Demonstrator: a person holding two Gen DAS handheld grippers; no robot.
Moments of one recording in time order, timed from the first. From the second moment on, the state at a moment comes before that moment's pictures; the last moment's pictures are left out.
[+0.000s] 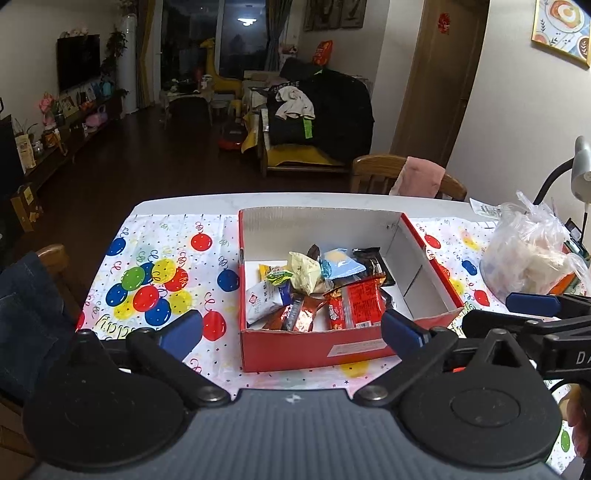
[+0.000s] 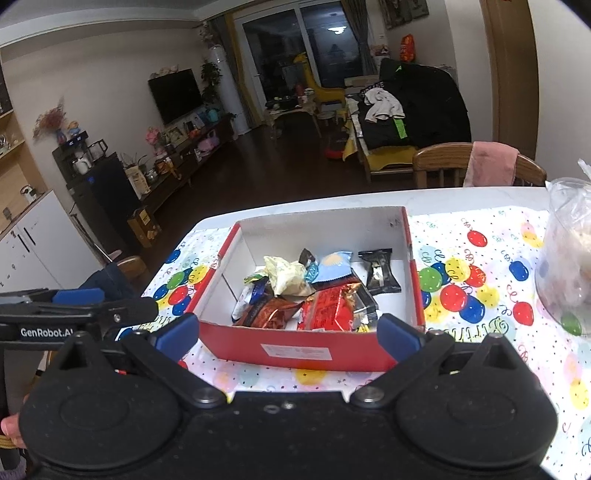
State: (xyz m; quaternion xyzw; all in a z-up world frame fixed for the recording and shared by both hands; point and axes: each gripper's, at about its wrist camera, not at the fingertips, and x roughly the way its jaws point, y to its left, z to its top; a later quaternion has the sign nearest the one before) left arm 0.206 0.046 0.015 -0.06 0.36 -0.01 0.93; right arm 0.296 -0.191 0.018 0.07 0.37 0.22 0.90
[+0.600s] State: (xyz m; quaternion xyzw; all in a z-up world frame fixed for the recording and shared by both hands) left arm 0.211 0.050 0.014 -0.06 0.37 0.01 0.93; right arm 0.296 -0.186 0.019 0.06 0.37 0.23 0.90
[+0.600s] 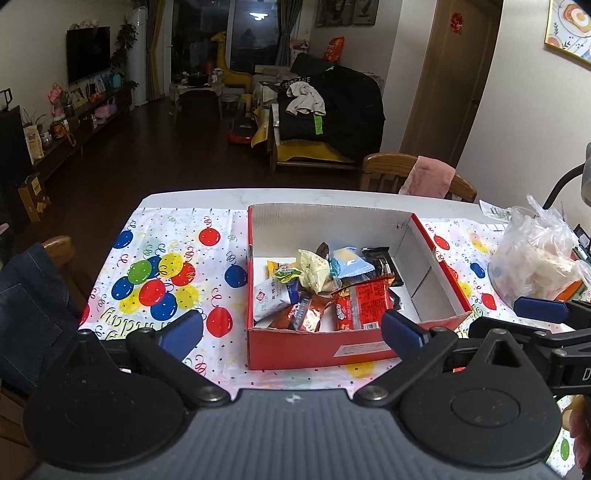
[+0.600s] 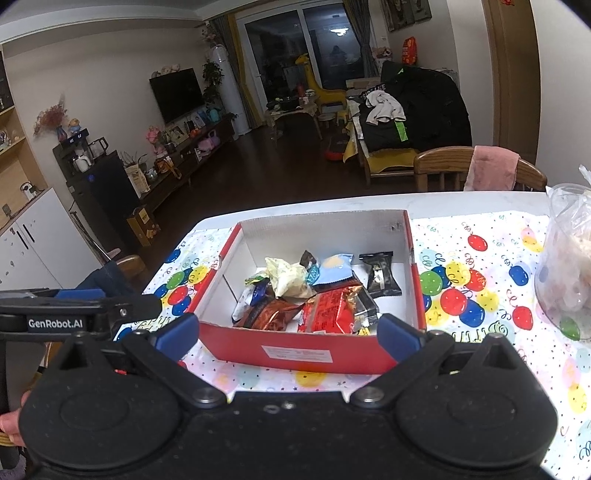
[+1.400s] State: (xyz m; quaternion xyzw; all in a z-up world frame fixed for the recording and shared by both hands) left arm 0.211 0.046 0.009 -0.05 0.38 0.00 0.92; right arm 0.293 -0.186 0.015 0.06 0.37 0.22 0.90
